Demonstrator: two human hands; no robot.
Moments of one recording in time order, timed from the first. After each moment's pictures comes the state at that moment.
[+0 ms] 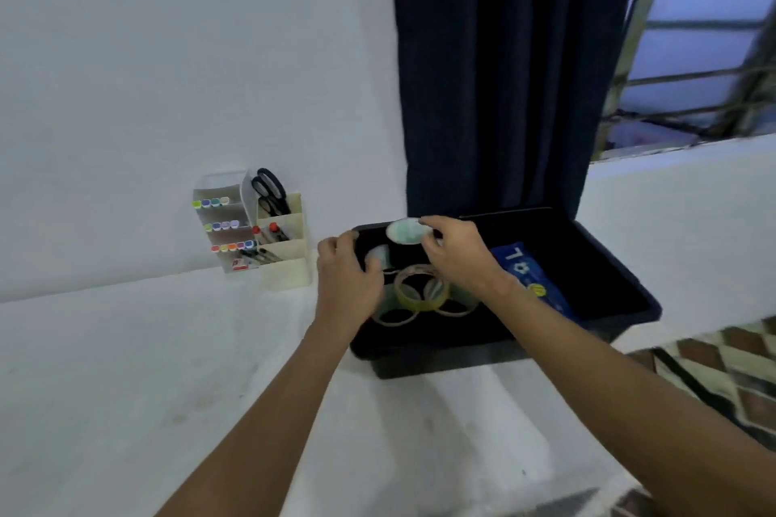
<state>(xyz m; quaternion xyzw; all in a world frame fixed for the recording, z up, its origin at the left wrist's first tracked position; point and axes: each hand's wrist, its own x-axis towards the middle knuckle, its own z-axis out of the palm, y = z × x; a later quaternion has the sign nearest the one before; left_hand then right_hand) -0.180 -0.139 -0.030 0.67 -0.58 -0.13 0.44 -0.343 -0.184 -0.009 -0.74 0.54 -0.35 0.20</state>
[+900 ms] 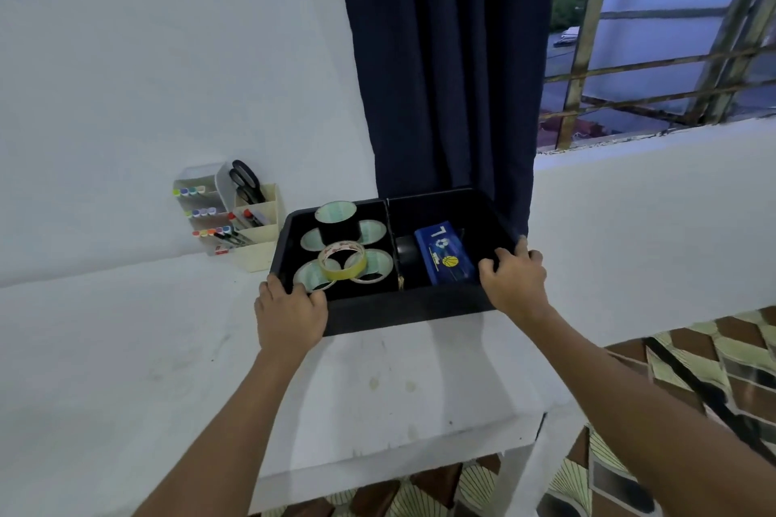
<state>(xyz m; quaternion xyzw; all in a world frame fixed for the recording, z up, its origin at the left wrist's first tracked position) -0.187 -0.094 -0.106 0.82 -0.54 0.06 0.16 -0.499 -0.151 -0.090 -0.63 0.73 -0.24 0.06</state>
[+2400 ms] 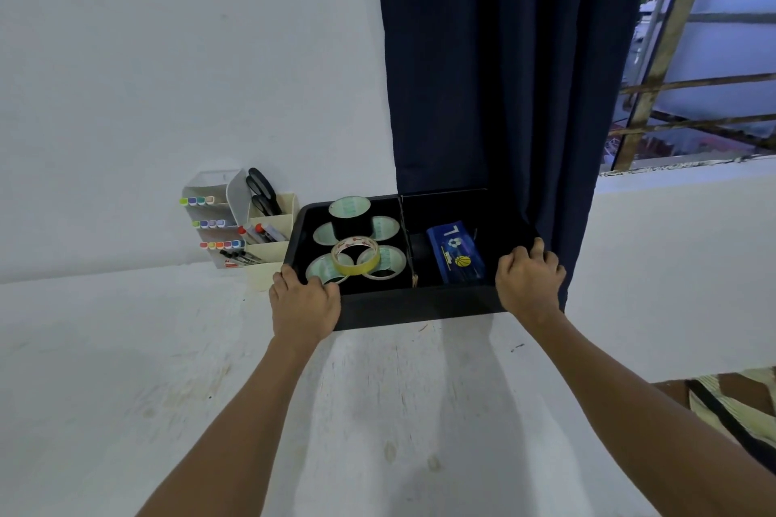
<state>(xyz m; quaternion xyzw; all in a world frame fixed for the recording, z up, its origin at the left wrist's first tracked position) -0.162 -0.179 -0.097 0.82 -0.55 0.05 0.17 -0.467 -0.259 -0.099 -0.65 0.72 -0.26 -0.01</state>
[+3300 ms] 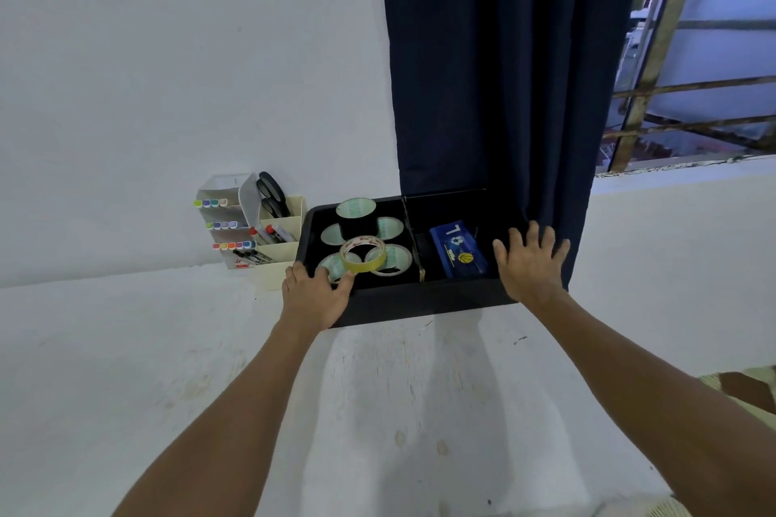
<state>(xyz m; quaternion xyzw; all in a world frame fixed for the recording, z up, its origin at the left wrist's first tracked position) -0.158 -0.172 -0.075 0.82 -0.54 -0.08 0.19 -0.469 -0.251 -0.073 -0.70 0.70 -0.15 -0.02</state>
